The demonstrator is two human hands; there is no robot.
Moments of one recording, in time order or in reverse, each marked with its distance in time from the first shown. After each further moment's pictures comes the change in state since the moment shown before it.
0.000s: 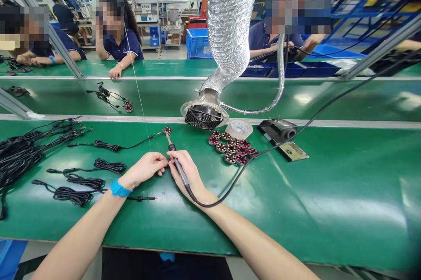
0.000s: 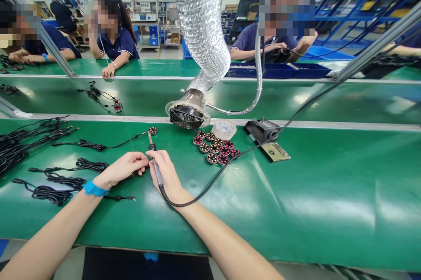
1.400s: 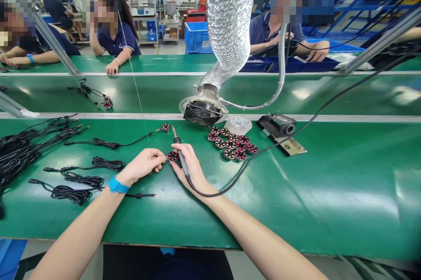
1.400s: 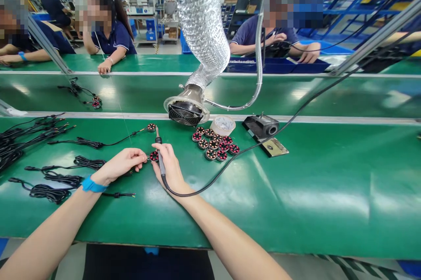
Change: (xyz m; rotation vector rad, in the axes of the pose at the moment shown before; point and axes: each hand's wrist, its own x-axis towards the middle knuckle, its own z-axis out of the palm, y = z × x) left_hand 0.006 -0.011 -0.005 -0.037 0.019 0.030; right_hand -0.001 0.012 -0.010 -0.075 -0.033 0.128
